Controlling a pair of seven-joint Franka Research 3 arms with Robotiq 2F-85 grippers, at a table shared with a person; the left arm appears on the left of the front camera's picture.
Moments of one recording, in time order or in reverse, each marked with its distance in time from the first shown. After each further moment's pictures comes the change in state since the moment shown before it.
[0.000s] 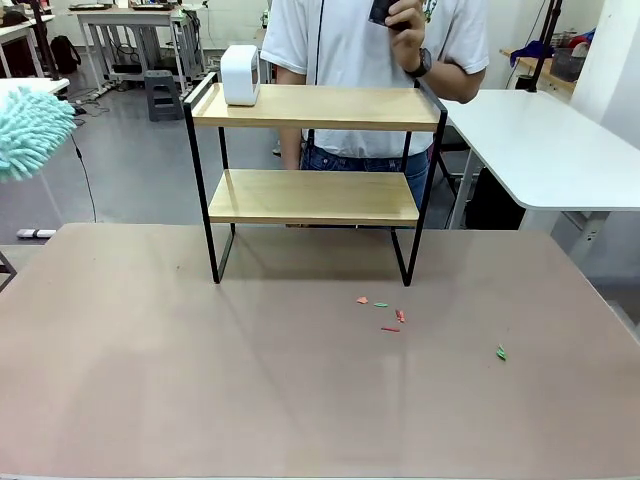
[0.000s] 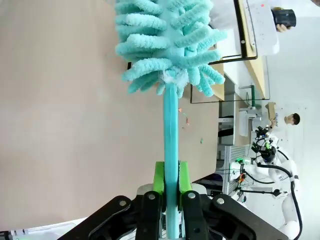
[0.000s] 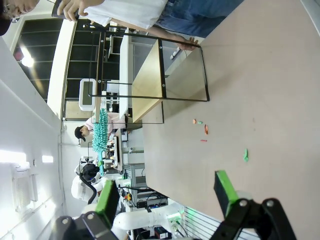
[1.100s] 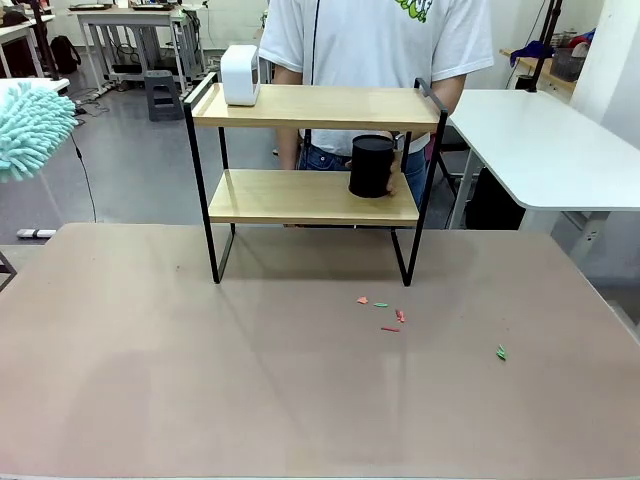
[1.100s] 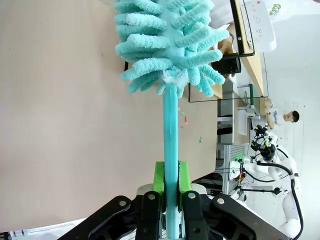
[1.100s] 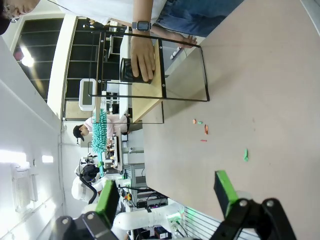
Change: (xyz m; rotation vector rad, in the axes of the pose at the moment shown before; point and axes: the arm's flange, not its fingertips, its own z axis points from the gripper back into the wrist) left arm -0.004 0.000 -0.002 -0.009 0.002 -0.009; right arm 0.000 0.000 0.000 0.000 0.000 0.000
